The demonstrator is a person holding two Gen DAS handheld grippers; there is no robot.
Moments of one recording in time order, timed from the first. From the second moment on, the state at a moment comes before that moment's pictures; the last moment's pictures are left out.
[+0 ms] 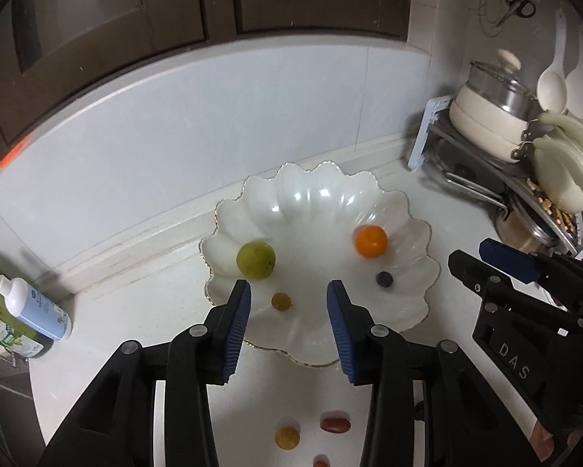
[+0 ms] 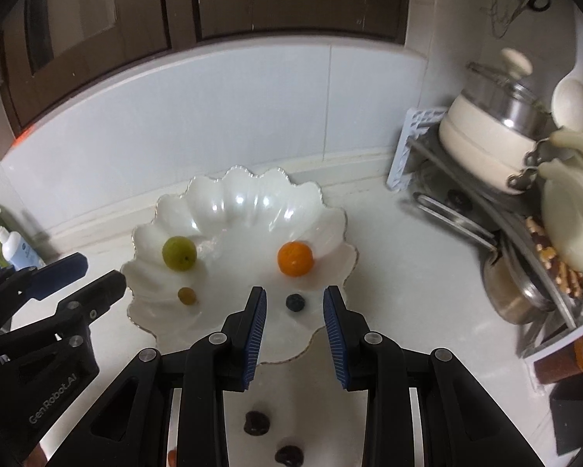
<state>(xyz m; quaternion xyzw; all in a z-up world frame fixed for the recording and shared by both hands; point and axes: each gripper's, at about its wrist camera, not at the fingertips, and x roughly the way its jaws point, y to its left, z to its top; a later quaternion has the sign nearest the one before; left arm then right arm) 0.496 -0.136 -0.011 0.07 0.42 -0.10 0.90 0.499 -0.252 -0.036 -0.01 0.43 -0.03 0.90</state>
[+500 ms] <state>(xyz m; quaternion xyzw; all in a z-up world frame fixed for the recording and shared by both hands) 0.447 -0.126 0.011 0.06 0.37 -0.11 0.92 0.446 -0.245 -0.009 -0.02 0.37 -0.02 0.93</state>
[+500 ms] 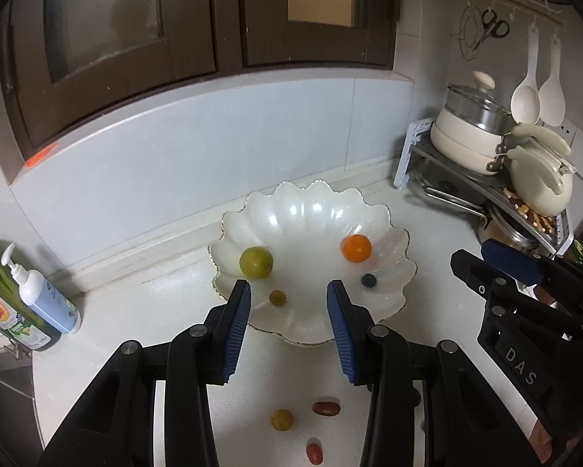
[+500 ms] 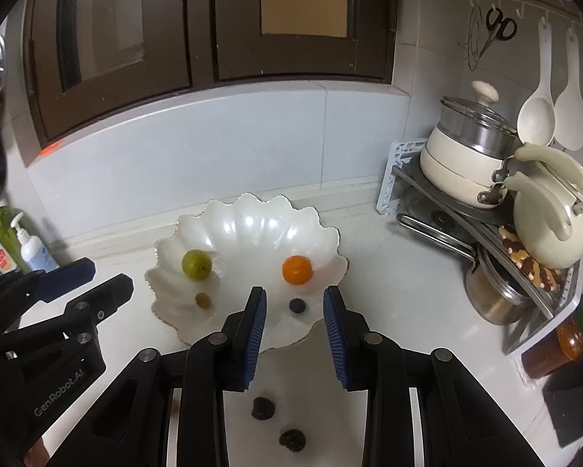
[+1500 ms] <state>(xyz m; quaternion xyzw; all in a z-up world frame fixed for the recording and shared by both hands) 0.354 -0.107 0.029 0.05 0.30 -0.11 0.95 0.360 -0.234 0.010 -0.01 0.32 -0.03 0.95</state>
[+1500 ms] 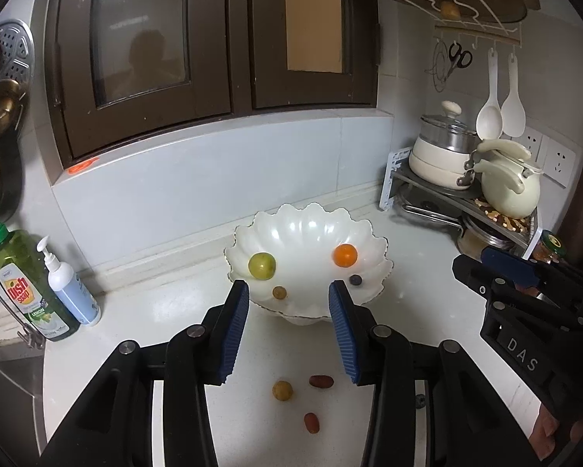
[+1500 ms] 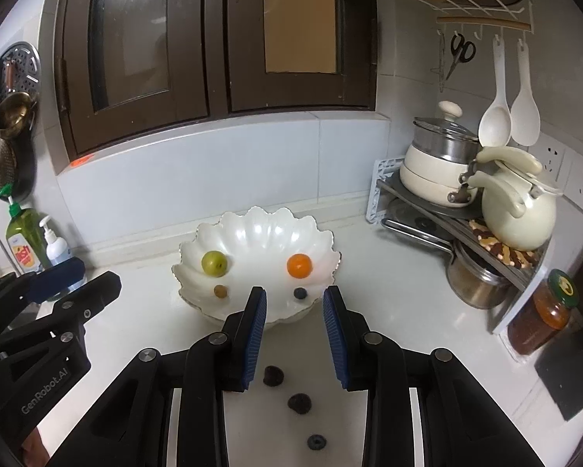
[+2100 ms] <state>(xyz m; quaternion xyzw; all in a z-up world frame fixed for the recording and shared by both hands) 0.324 -0.092 0.003 0.05 0.29 -0.11 0.95 0.329 -0.239 -0.022 0.01 0.34 -0.06 0.94</state>
